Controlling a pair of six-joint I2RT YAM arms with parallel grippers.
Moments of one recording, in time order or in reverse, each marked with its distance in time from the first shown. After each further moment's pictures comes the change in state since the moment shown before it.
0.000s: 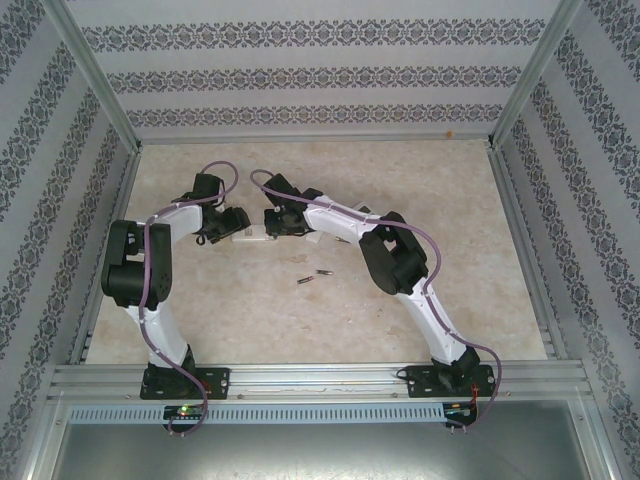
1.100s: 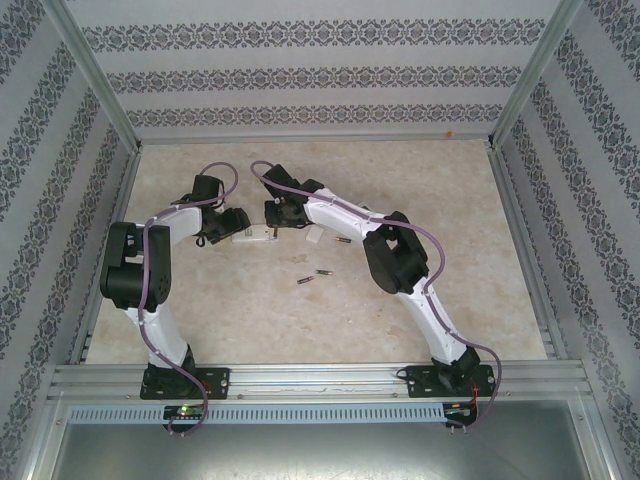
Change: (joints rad) left arm 0.000 -0.015 -0.022 0.025 0.002 -0.001; right arm -0.007 0.000 0.096 -0.095 0.047 -0.007
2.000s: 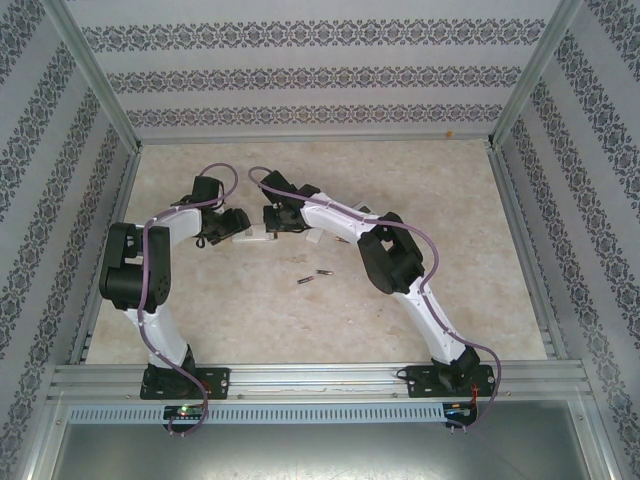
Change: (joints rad) left arm 0.000 -0.010 -0.022 0.021 0.006 -0.009; right arm 0.016 0.037 -0.016 0.036 0.009 0.013
